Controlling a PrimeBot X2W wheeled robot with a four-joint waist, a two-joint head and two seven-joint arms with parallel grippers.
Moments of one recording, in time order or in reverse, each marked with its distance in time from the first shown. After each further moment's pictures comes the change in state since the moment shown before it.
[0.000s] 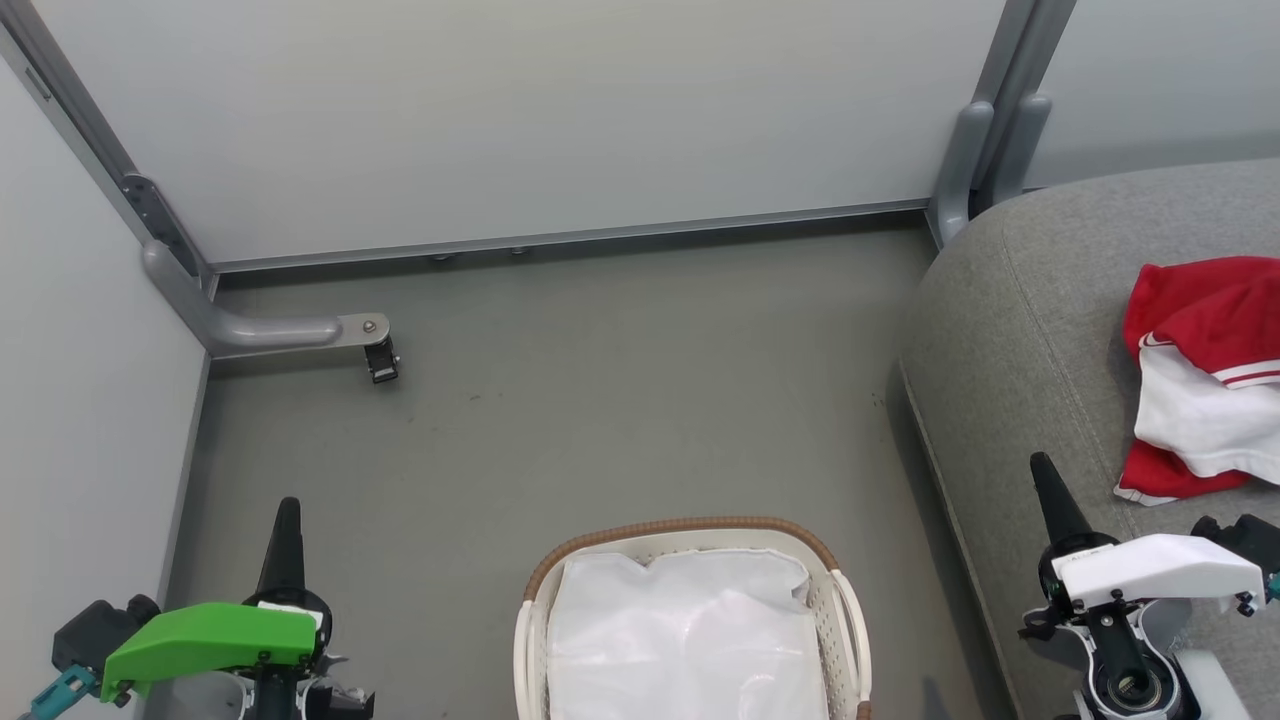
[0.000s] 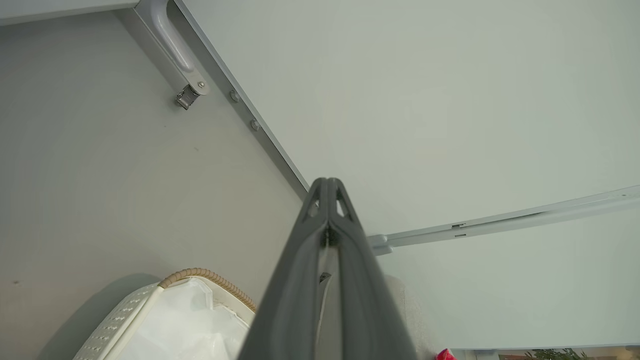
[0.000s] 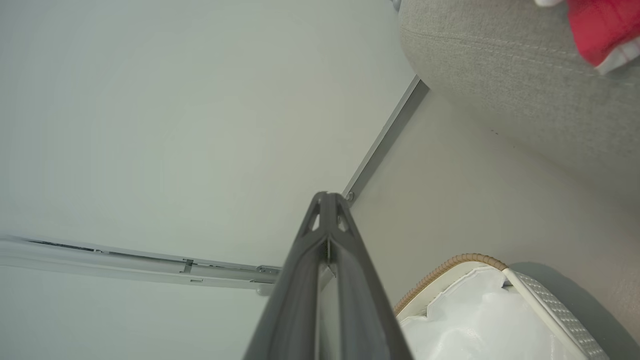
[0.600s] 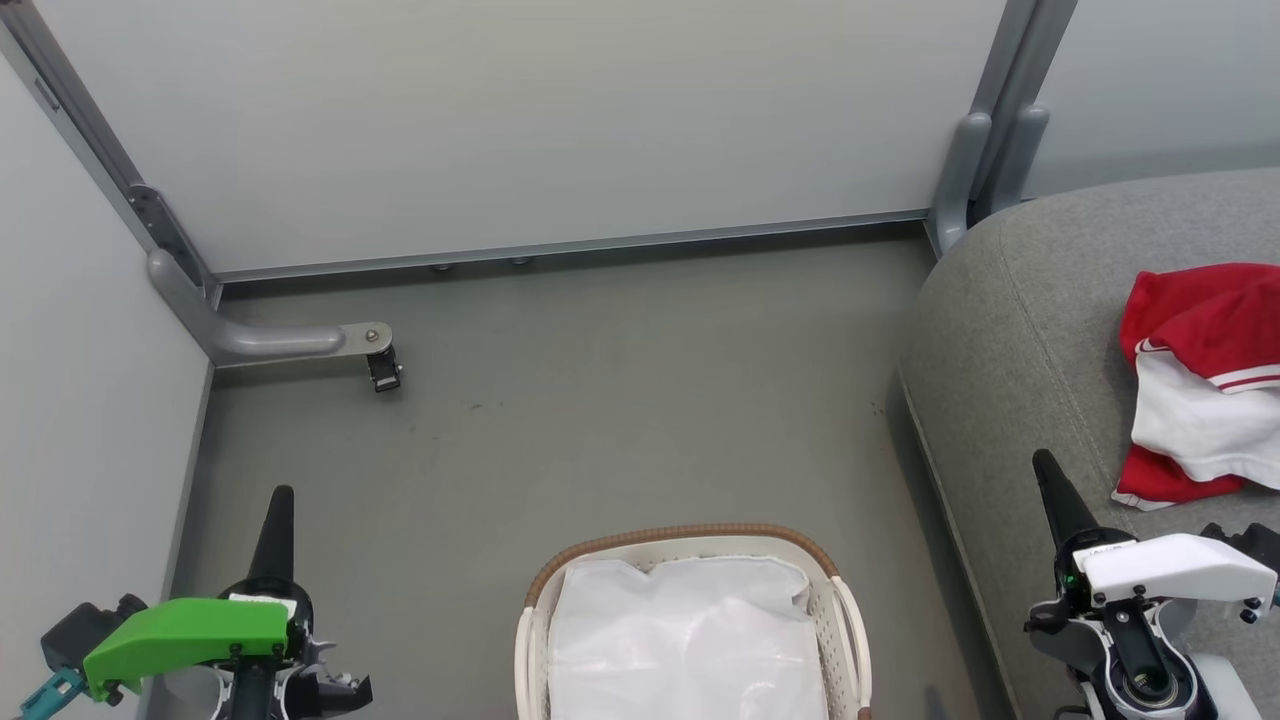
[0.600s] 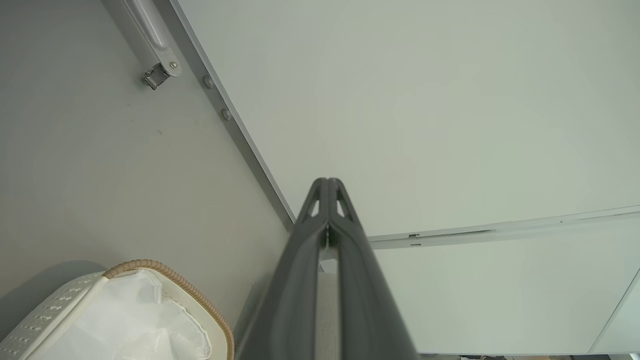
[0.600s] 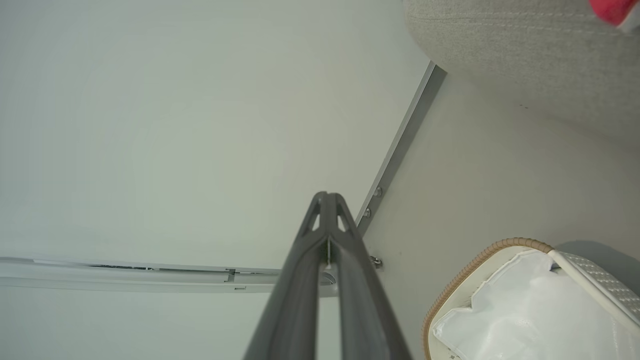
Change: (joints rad) left arm -0.010 0.000 0.021 -0.017 -0.158 -0.007 0.042; right arm 0.004 0.006 -0.021 -0.019 0.152 0.000 0.042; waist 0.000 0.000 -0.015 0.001
